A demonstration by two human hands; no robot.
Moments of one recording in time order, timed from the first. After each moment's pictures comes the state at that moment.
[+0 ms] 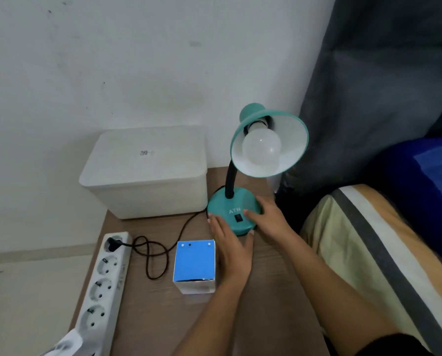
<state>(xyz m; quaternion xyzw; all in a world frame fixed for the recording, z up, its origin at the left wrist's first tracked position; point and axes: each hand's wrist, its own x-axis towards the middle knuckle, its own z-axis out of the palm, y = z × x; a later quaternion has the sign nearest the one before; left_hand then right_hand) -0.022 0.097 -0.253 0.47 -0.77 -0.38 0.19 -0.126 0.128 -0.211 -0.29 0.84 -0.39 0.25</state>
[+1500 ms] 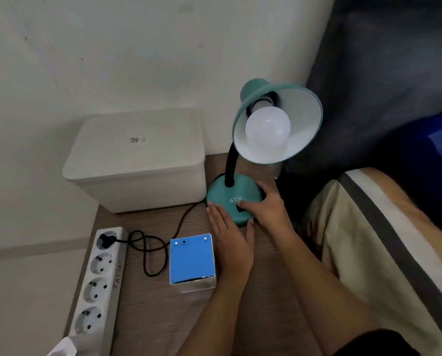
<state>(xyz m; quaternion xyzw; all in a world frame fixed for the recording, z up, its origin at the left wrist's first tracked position) -0.018 0.089 -0.274 0.43 -0.82 -0.30 0.23 -0.117 0.112 -0.231 -0.20 0.81 -0.52 0.18</state>
